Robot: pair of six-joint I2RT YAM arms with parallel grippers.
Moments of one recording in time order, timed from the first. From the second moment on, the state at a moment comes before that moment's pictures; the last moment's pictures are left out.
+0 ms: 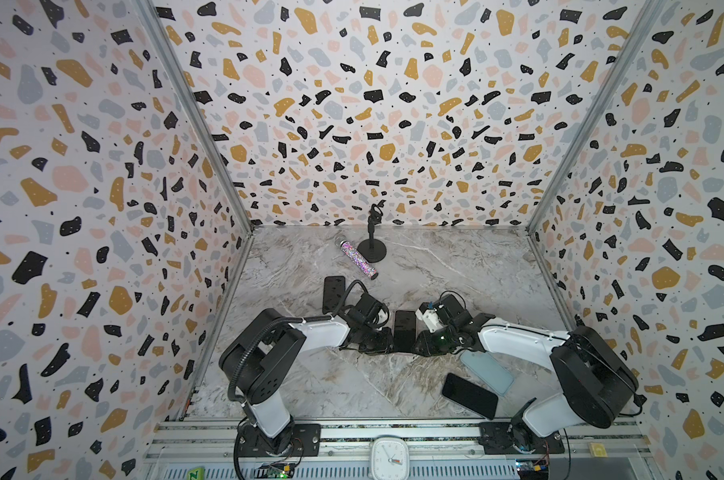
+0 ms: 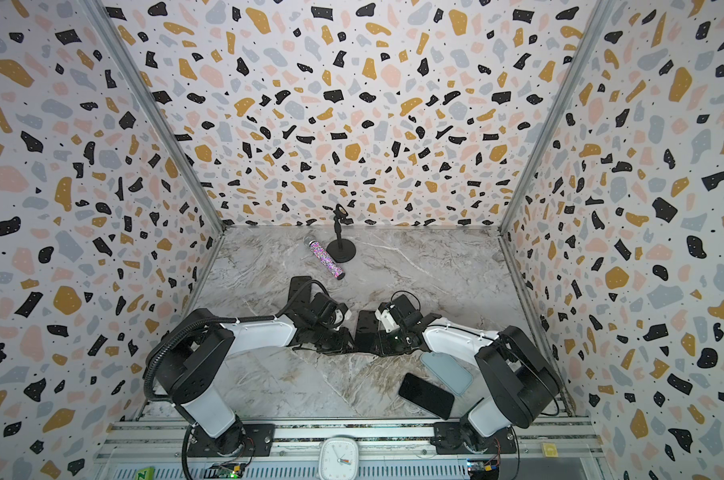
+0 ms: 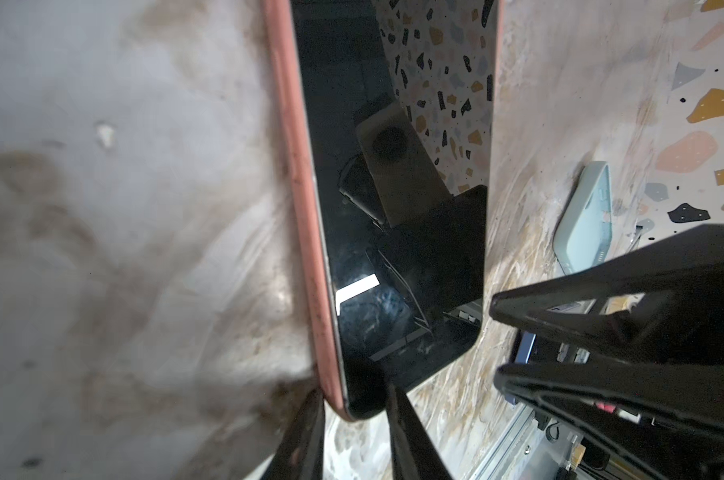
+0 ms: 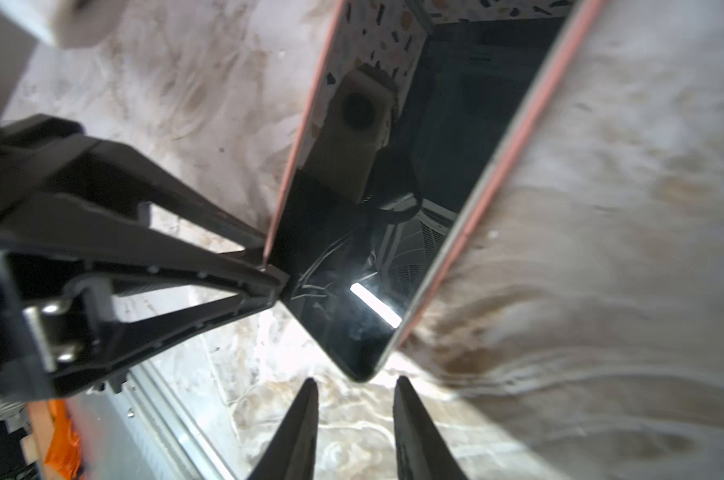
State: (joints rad) left arm -0.70 1.72 0.82 -0.19 0.52 -0.62; right arm 0.66 1.51 0.73 -0.32 -0.42 0.46
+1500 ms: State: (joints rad) left arm -0.71 1.71 0.81 -0.15 0.50 -0.70; right arm 0.71 1.57 0.76 -0.31 -0.39 0.57
